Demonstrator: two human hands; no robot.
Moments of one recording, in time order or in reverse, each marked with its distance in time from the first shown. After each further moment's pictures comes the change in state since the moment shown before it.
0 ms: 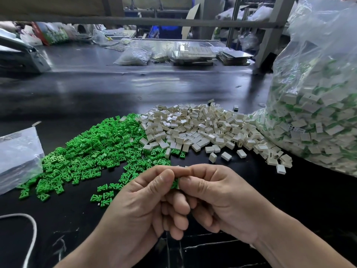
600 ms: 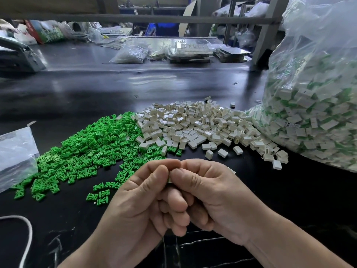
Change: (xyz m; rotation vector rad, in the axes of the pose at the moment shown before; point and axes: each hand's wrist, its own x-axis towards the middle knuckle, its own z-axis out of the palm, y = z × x) left_hand 0.003 -0.007 0.001 -0.143 -0.081 0.057; right_hand -0.001 0.003 0.010 -0.019 0.076 -0.016
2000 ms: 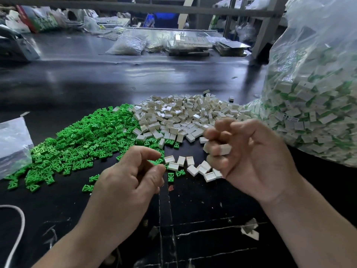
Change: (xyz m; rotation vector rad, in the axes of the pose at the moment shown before) left_hand -0.010 0.009 -0.010 1.485 0.459 0.326; right_hand 0.006 -0.025 -0.055 0.424 0.108 -0.150
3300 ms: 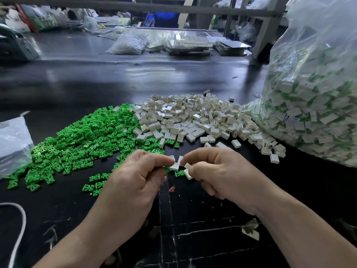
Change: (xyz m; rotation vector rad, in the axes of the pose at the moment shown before) left_hand 0.007 0.001 0.007 0.001 -0.058 0.014; right_hand -0.005 0.027 0.007 -0.955 0.100 0.175
